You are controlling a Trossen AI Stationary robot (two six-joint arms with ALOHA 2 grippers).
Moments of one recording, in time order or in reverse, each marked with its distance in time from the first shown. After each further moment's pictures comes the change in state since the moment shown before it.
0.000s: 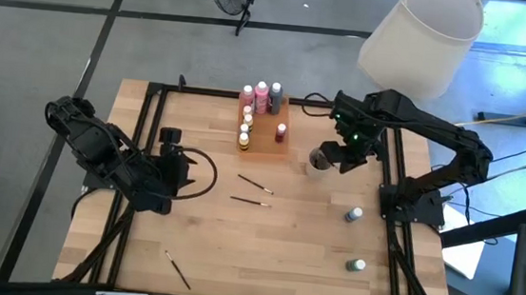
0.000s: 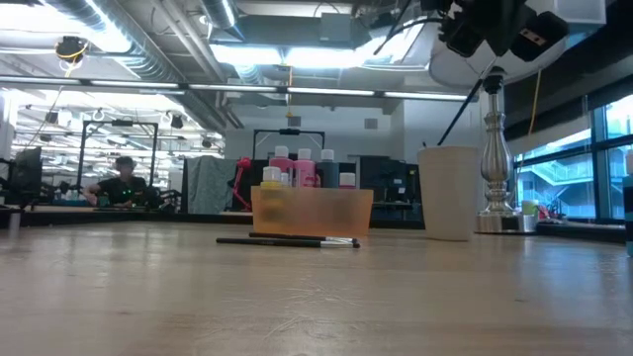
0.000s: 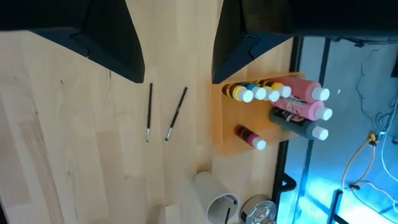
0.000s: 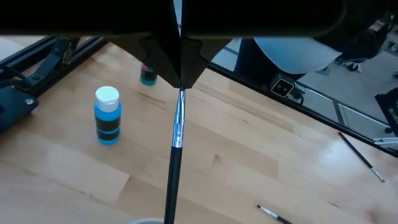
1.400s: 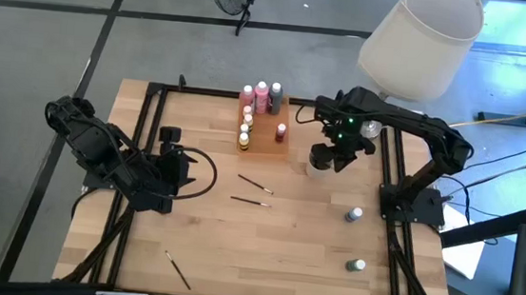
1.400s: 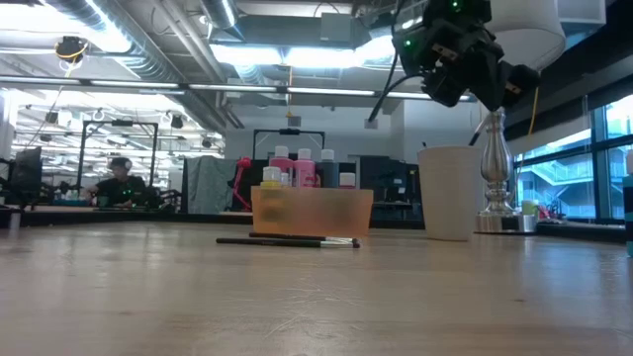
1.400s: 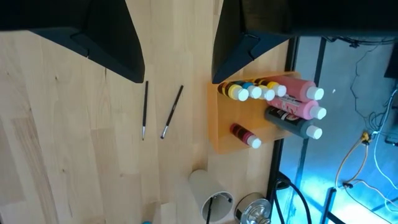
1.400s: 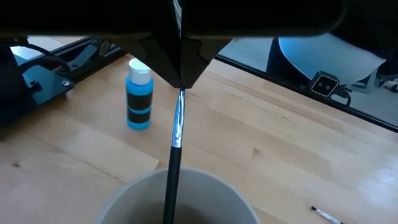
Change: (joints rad) left arm 0.000 0.000 0.000 0.000 -0.021 0.000; right arm -0.106 0.189 -0.085 0.001 -0.008 -0.257
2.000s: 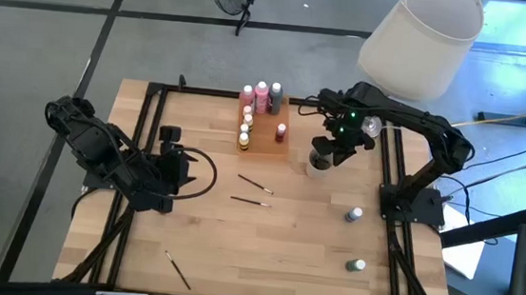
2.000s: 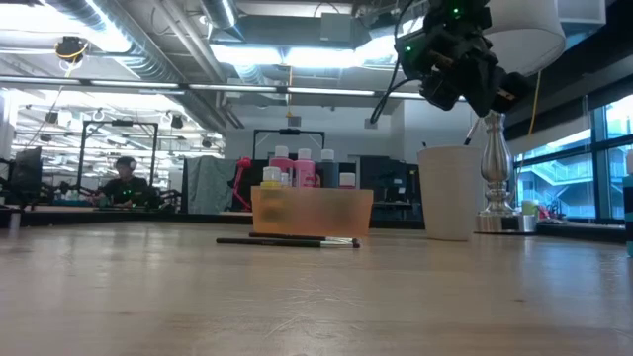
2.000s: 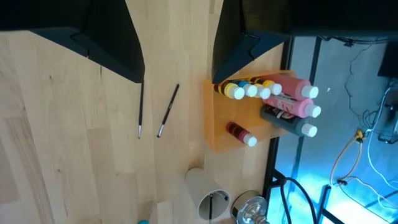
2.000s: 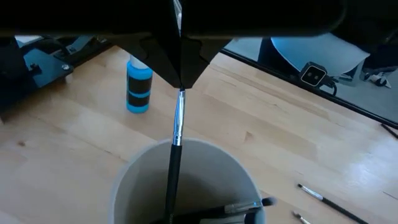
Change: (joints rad) left arm 0.000 0.000 0.000 0.000 -0.016 0.008; right arm -0.068 0.000 0.000 0.035 0.001 -0.038
